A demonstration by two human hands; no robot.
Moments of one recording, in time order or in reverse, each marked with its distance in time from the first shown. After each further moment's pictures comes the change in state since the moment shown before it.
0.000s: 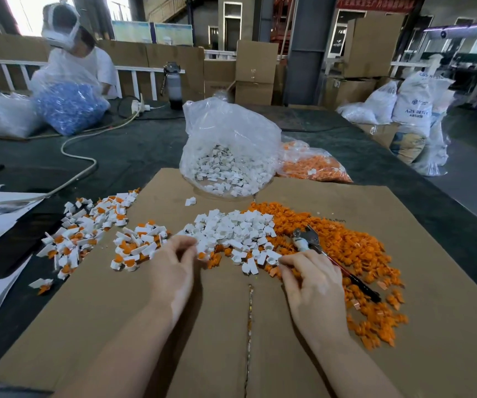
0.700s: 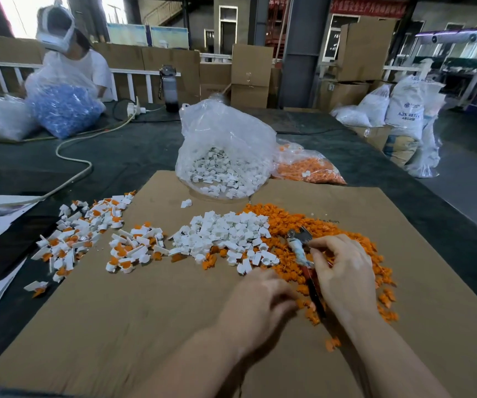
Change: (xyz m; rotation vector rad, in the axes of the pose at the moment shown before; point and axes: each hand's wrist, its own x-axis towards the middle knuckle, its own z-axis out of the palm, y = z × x) left_hand -0.069 0.034 0.050 0.363 -0.621 0.634; right_hand 0.025 0.028 -0.029 -0.029 -0.010 0.157
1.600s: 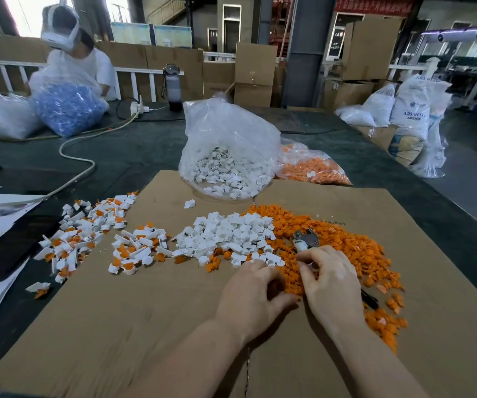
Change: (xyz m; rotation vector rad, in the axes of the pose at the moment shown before) left_hand 0.014 -0.022 0.008 0.051 0.069 -0.128; right_hand -0.010 -0.011 0.018 0.006 -0.085 -0.032
